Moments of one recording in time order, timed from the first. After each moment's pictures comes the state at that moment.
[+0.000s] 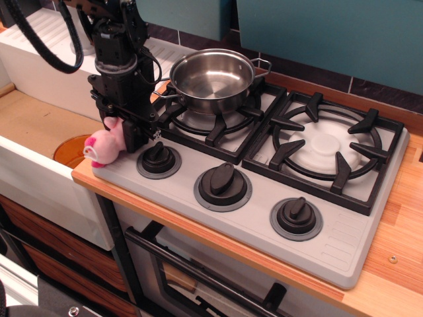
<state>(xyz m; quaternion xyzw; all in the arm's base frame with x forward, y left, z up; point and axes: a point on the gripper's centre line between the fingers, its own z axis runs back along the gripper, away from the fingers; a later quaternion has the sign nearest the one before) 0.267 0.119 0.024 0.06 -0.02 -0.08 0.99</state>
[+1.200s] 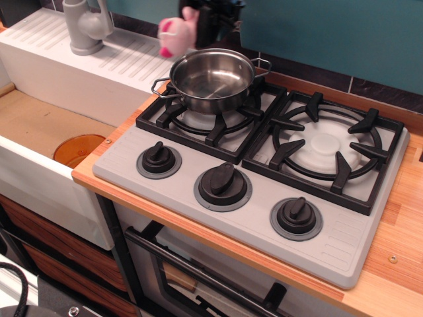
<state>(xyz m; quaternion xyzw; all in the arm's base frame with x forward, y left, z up) 0.376 0.073 0.105 0.09 0.03 -0.12 0.99</state>
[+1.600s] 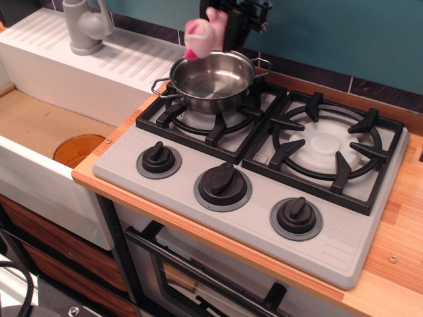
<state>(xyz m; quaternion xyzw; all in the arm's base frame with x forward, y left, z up) 0.382 0.053 0.101 0.08 0.03 -0.12 0.99</state>
